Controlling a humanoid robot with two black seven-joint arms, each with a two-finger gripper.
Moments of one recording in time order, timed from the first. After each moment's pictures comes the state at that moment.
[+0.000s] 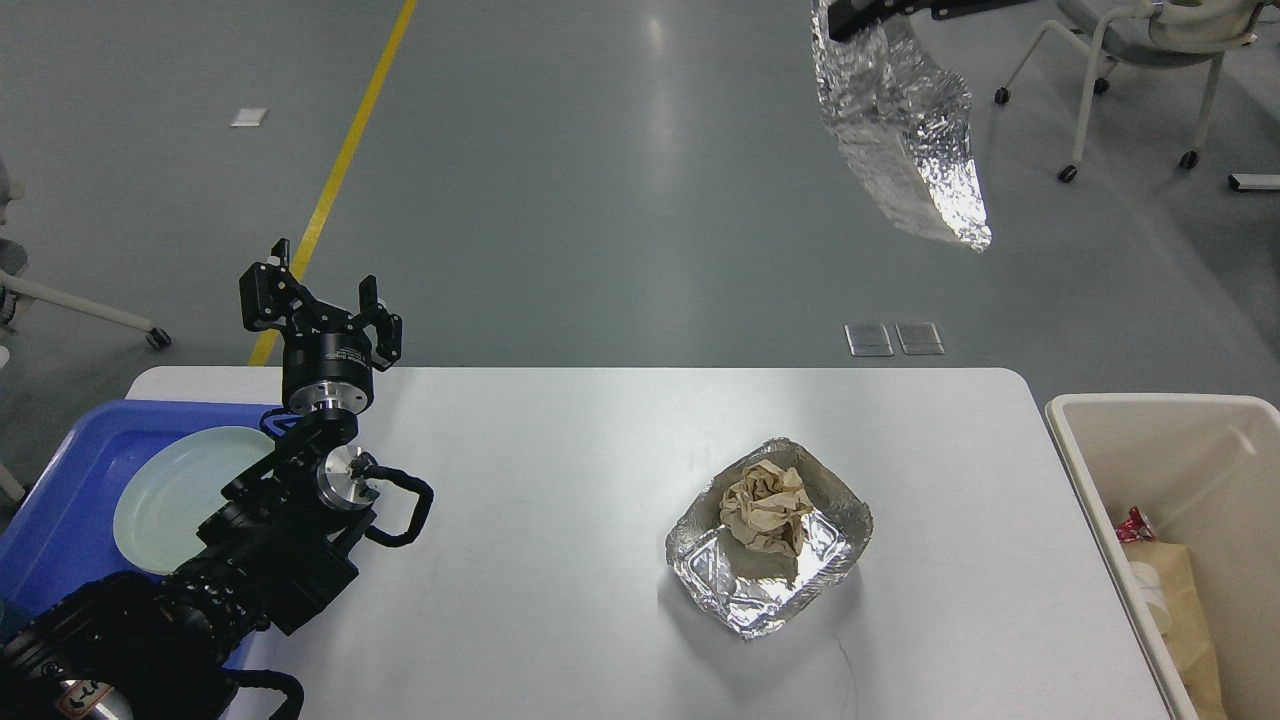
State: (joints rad) left arm -0.79 0.00 -0.82 -0.26 -0.08 -0.26 -0.73; right arm 2.52 -0.39 -1.04 1.06 -0.04 0.96 0.07
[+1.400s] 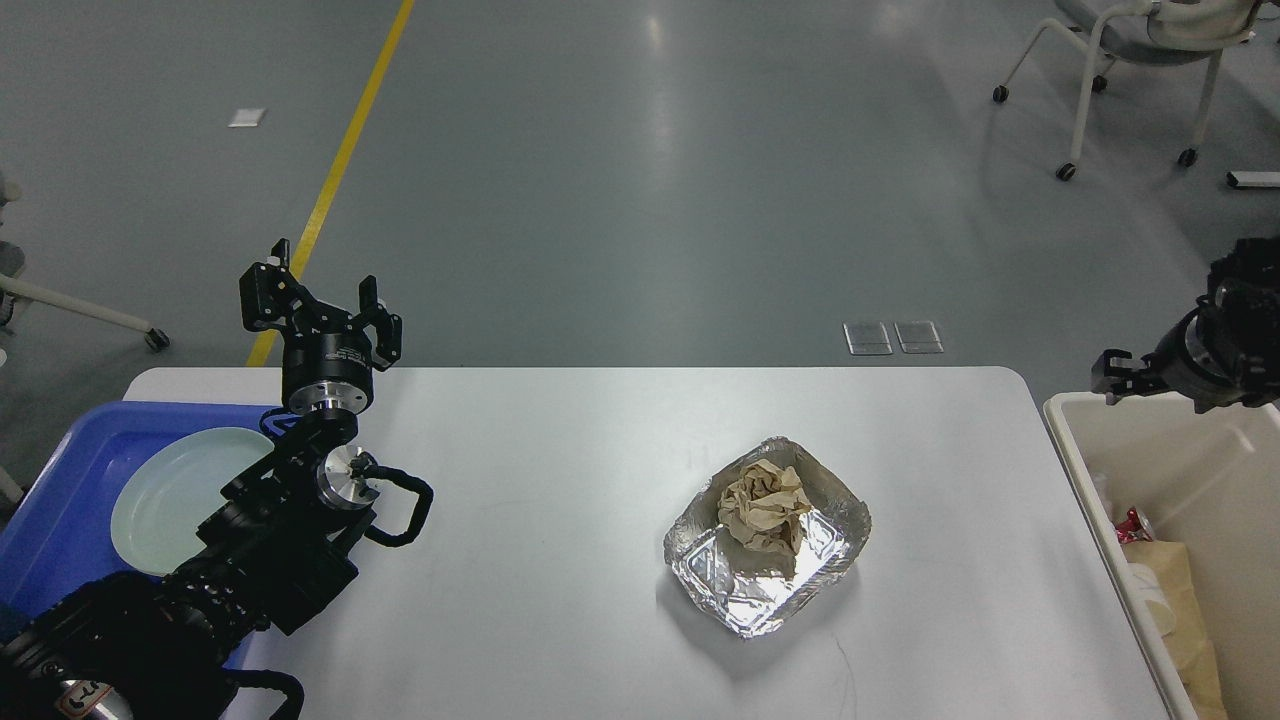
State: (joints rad) left arm -0.79 0.00 -0.82 -0.26 -0.08 -0.26 -0.73; right arm 1.28 -0.39 -1.32 0.29 -0.25 0.69 0.08
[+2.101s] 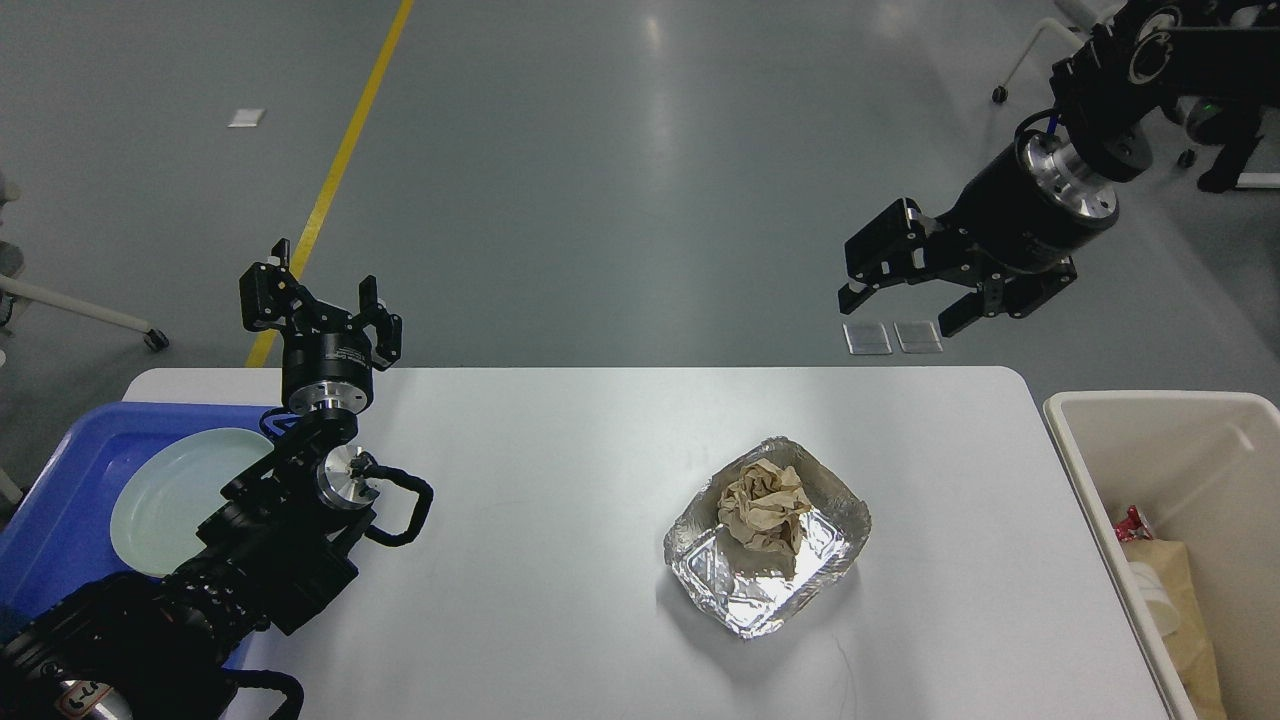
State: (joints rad) left arm -0.79 0.00 -0.82 -0.26 -0.08 -0.26 -0.73; right arm 2.13 -0.39 -1.09 1.16 -0.14 0.90 0.07
